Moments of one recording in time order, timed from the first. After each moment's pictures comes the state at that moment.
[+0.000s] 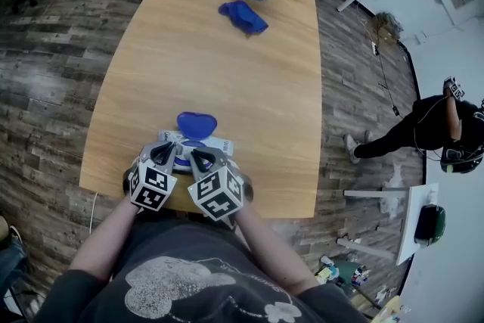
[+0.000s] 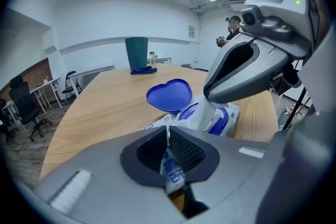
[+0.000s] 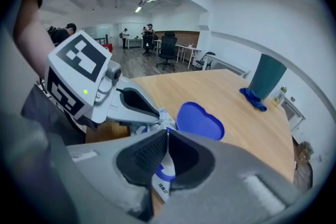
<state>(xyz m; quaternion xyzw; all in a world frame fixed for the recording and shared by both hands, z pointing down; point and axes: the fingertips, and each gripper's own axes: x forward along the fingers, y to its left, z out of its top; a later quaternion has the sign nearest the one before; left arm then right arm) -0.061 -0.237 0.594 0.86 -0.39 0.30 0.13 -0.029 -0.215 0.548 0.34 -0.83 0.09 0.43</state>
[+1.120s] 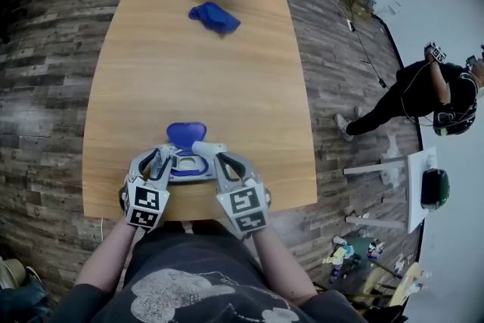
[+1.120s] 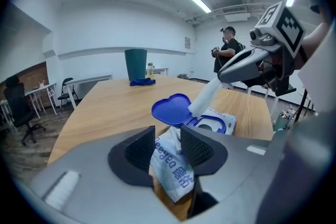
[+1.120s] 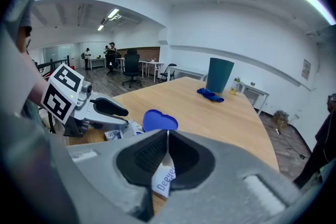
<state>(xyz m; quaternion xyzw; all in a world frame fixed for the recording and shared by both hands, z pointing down) -0.070 -0.244 0.564 0.89 -0.37 0.24 0.10 0.046 -0.219 0.497 0.53 -0.78 0.12 0.31</state>
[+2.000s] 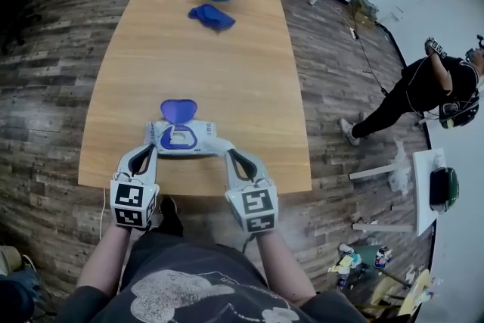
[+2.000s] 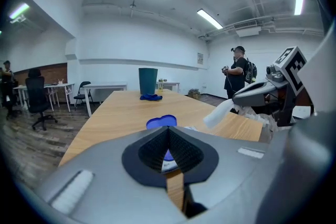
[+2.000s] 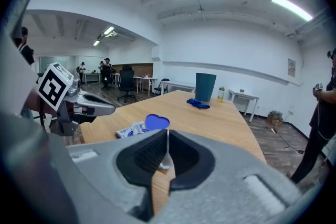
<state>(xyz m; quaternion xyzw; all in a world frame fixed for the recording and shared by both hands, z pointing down) -0.075 -0.187 0.489 0.87 -0.46 0.16 0.12 0.095 -0.149 0.460 0.57 -0.79 0.09 0.22</state>
